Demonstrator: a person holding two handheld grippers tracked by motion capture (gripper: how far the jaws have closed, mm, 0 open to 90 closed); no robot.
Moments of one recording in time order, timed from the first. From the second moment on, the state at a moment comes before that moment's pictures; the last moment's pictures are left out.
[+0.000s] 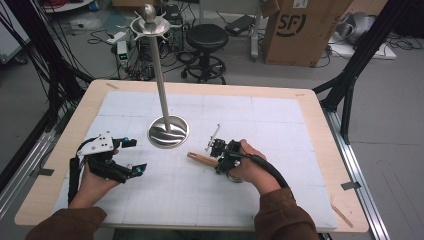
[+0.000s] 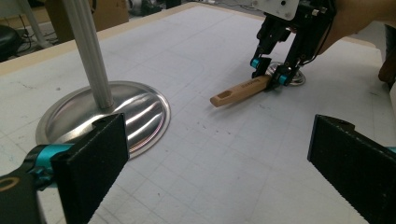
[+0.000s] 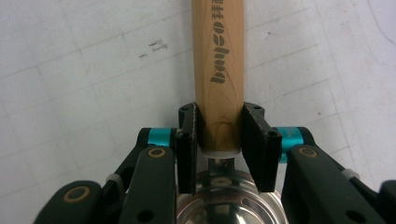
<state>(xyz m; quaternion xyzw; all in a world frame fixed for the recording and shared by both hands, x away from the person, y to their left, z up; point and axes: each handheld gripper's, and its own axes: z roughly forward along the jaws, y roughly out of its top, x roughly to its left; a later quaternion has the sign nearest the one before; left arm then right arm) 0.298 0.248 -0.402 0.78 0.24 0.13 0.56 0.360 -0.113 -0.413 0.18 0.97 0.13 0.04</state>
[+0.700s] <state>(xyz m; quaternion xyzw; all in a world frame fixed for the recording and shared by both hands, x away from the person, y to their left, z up) 0.297 0.248 -0.402 0.78 0.24 0.12 0.56 0.337 -0.154 -0.380 0.19 0.94 0.30 0.05</state>
